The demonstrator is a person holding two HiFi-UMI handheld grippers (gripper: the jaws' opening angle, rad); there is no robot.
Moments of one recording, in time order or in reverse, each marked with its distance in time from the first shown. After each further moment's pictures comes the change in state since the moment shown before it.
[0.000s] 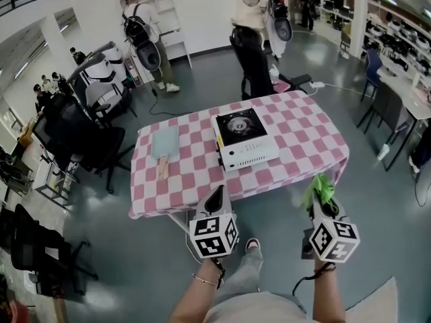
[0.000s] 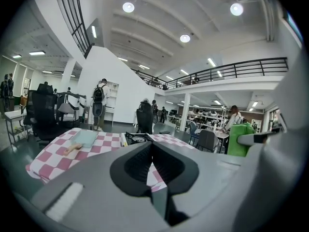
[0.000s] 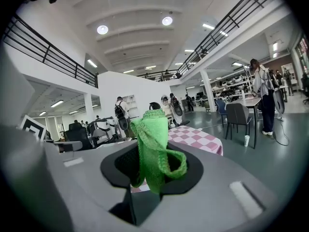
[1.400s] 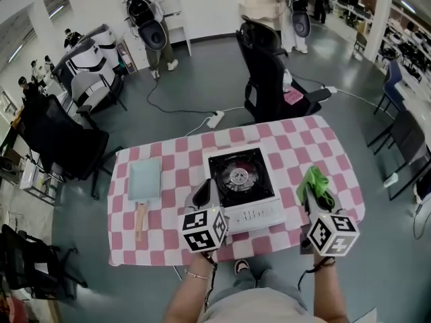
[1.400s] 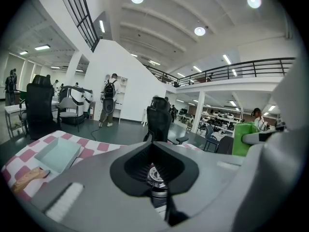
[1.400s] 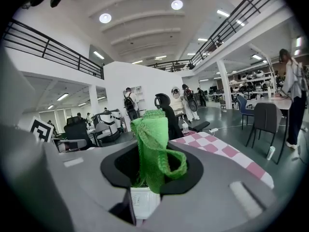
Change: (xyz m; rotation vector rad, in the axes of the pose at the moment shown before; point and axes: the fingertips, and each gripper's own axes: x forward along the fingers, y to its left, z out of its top) left arm 0.318 0.100 0.072 -0.068 0.027 0.109; right arm 0.348 -0.015 0.092 -0.075 0.106 0.121
